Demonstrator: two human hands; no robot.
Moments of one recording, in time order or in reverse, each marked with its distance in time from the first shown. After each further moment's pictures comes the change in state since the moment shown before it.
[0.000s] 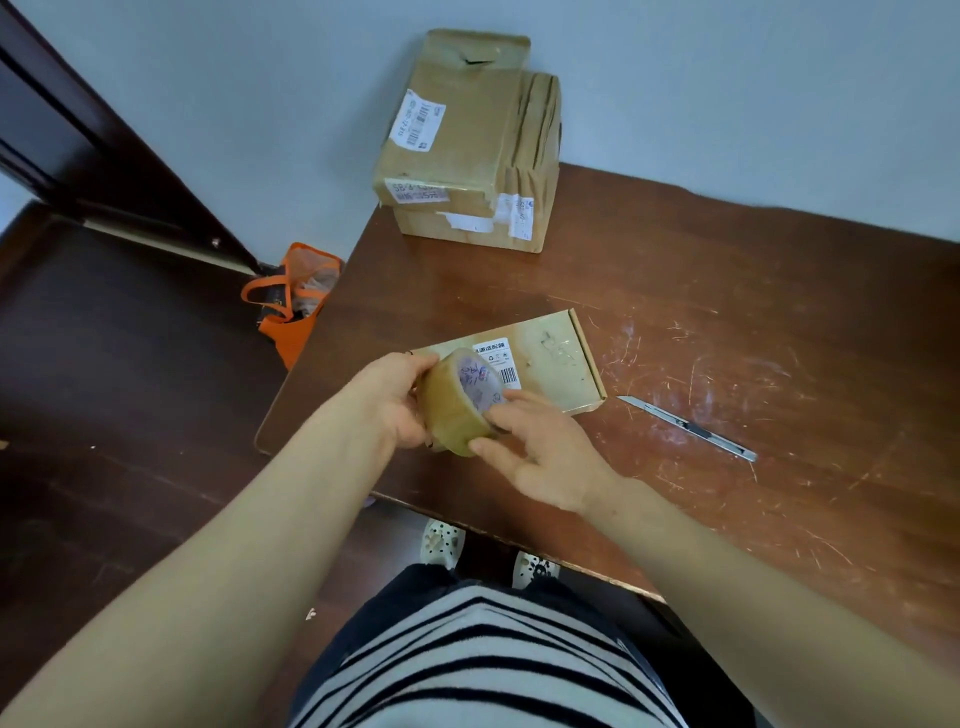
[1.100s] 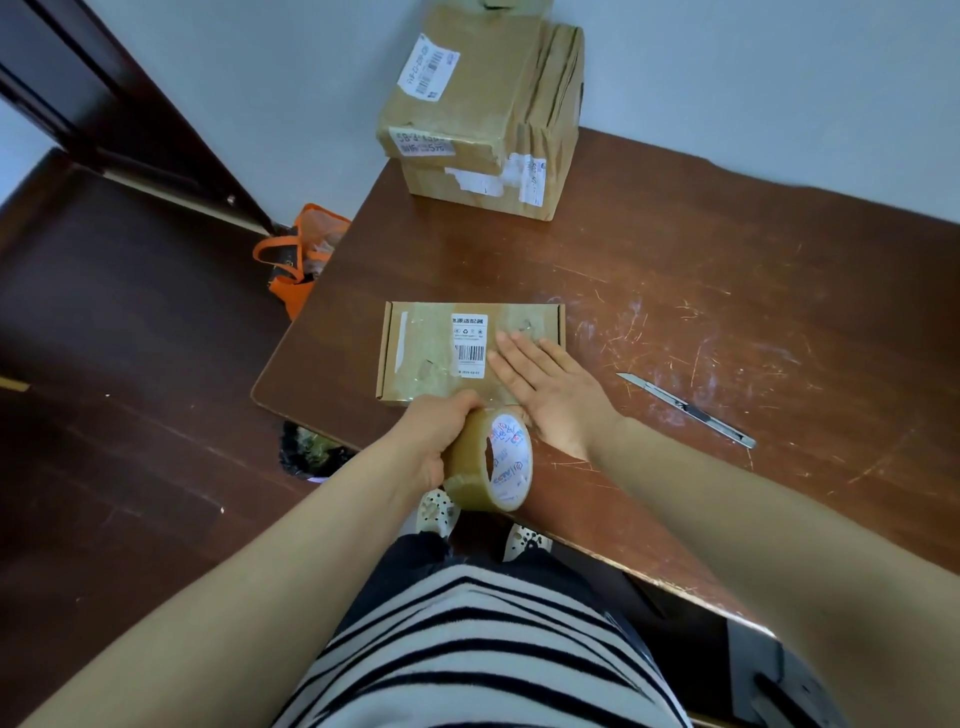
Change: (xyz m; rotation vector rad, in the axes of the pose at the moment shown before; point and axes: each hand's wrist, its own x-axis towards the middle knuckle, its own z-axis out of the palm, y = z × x) left_hand 0.005 -0.076 0.012 0.231 0.061 0.104; right_hand 0.010 0.083 0.012 -0.754 -0.320 -0.121
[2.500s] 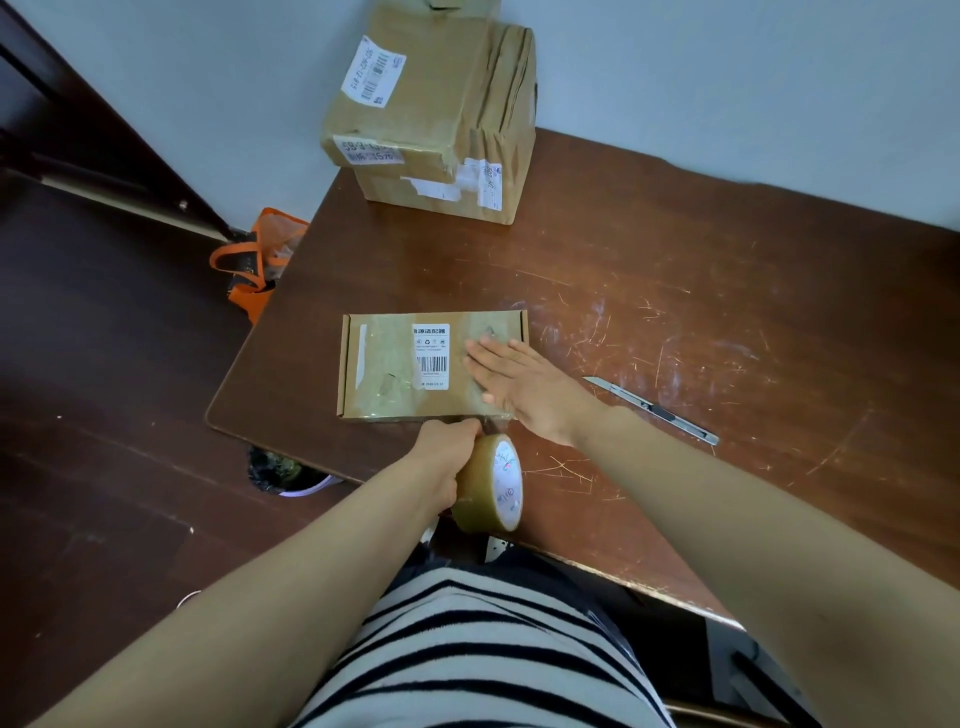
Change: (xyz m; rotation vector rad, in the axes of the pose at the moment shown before) left_hand 0.026 -0.015 0.043 0.057 0.027 -0.040; right_hand 0.001 0.026 -0.012 0.207 -0.064 -0.046
